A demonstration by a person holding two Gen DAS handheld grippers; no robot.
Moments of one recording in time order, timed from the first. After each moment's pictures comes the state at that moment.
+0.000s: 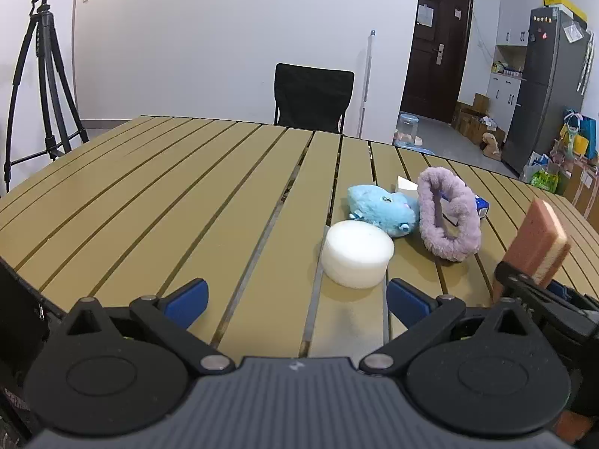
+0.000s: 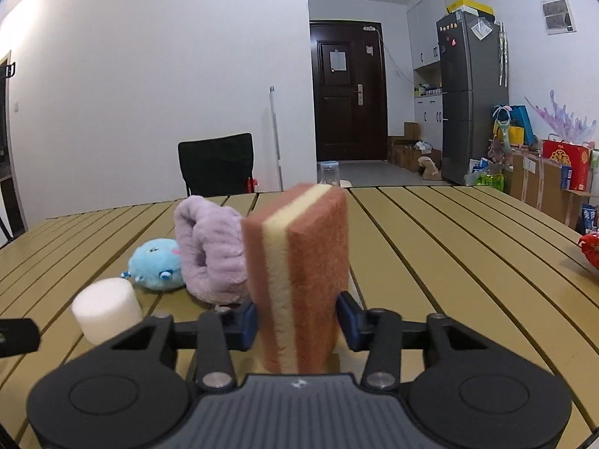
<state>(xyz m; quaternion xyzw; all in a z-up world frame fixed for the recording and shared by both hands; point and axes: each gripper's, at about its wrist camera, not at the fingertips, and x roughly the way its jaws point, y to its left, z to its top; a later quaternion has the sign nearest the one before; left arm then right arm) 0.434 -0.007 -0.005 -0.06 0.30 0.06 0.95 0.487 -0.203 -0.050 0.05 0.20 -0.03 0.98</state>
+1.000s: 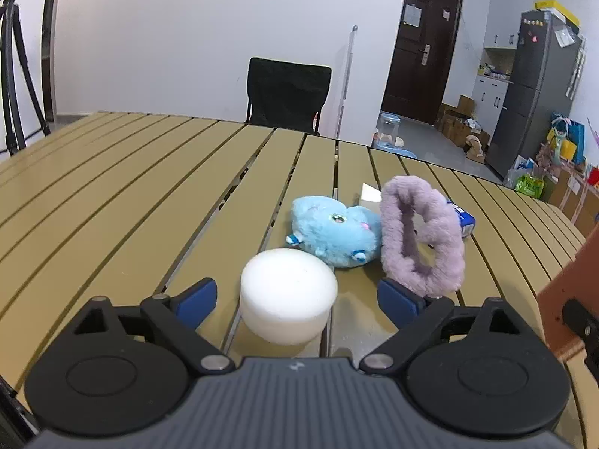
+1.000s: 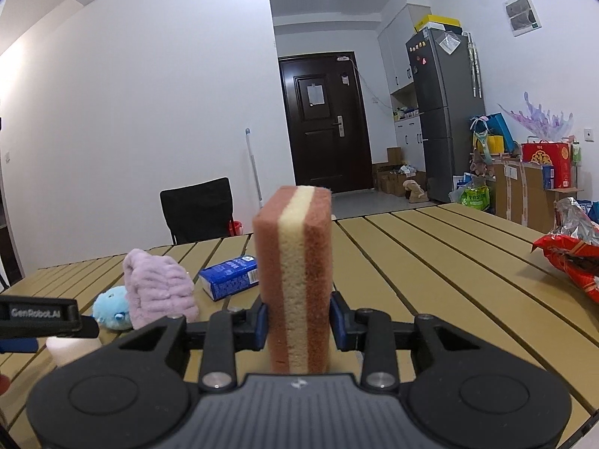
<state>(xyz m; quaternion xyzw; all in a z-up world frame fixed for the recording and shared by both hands) 0.508 -0.044 -0.024 -0.08 0.30 0.03 0.95 0.456 -0.272 -0.048 0.09 0.14 -0.06 0.98</state>
